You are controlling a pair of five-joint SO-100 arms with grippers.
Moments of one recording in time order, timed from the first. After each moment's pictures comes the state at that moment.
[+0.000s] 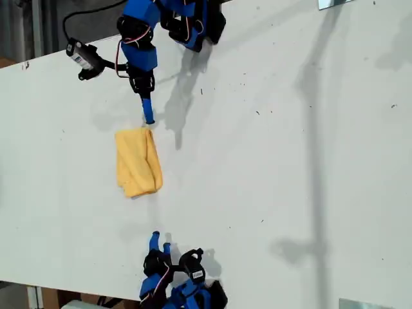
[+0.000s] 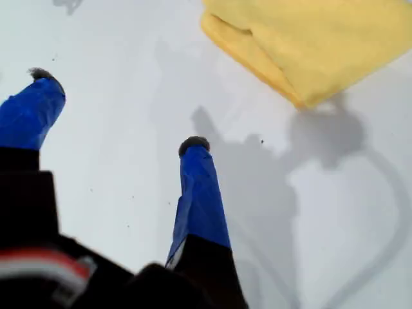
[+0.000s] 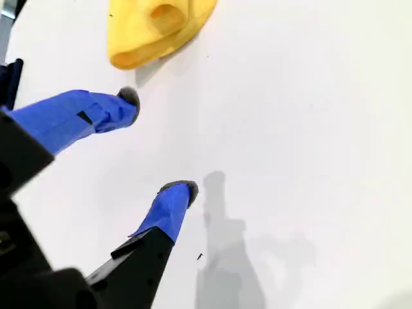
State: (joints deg) arm 0 -44.3 169.1 159.3 62.1 -76.8; arm 1 29.1 152.6 141.5 50.0 45.4
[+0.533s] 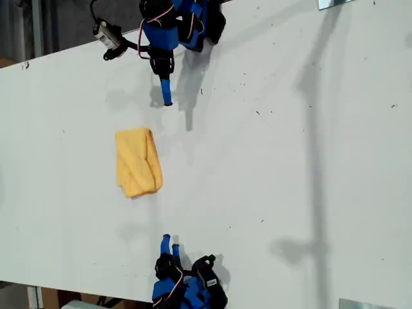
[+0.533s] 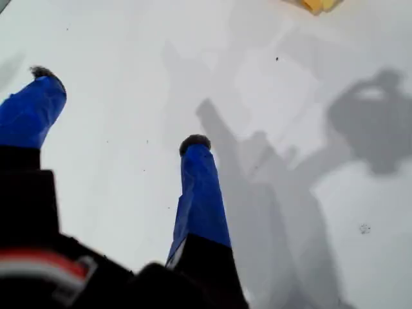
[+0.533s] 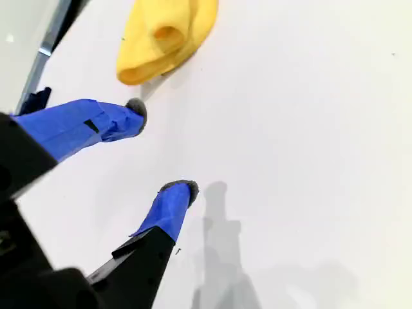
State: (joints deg) arm 0 -39.0 198.9 174.2 78.2 -76.8; arm 1 24.3 188.3 161.0 67.7 55.5
